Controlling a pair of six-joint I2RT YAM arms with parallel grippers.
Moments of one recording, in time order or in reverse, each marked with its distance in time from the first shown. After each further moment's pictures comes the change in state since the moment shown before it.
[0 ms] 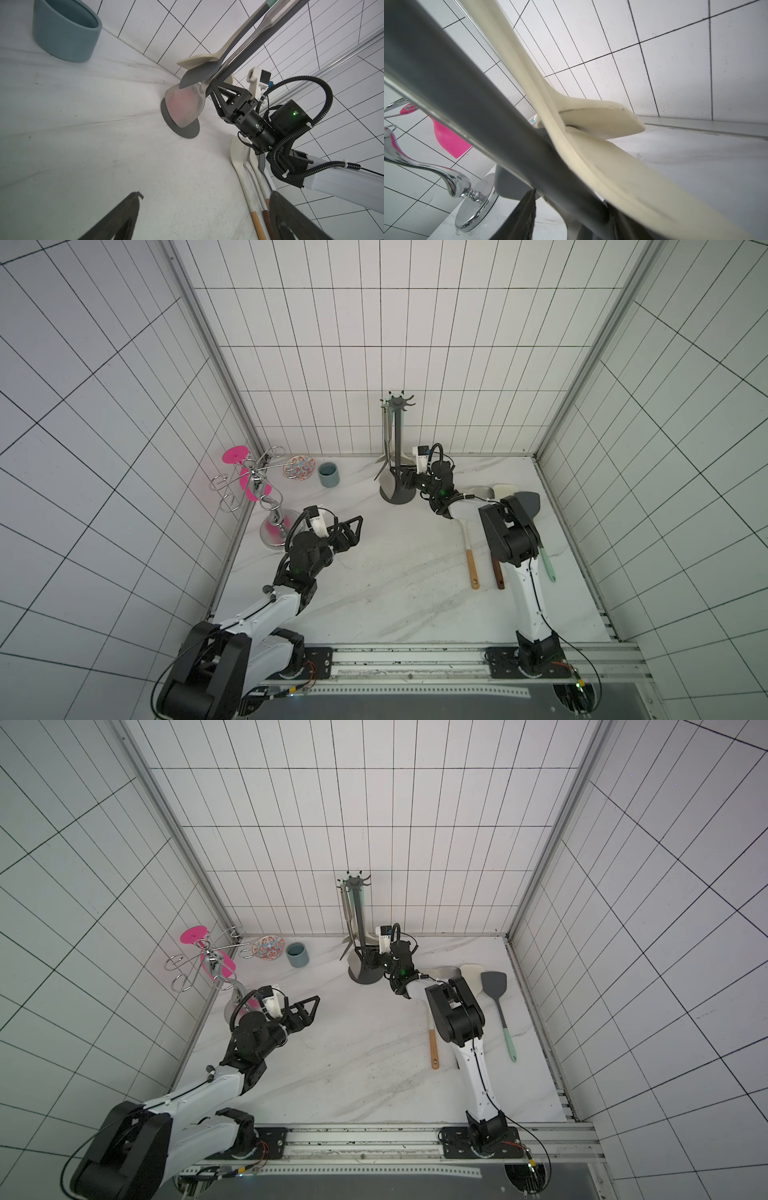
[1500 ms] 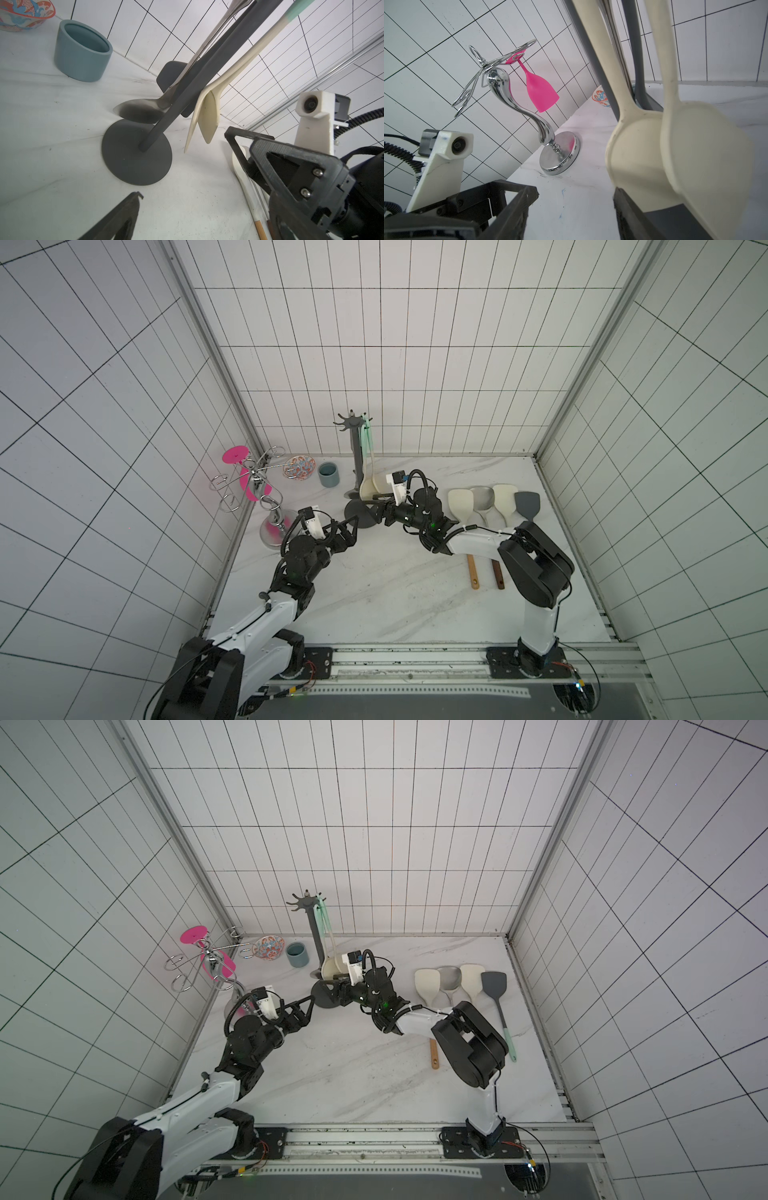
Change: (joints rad) left arm 0.000 -0.084 -0.022 -0.022 -0.059 0.031; right arm 0.294 -0.436 -0.443 -0.012 0.088 0.006
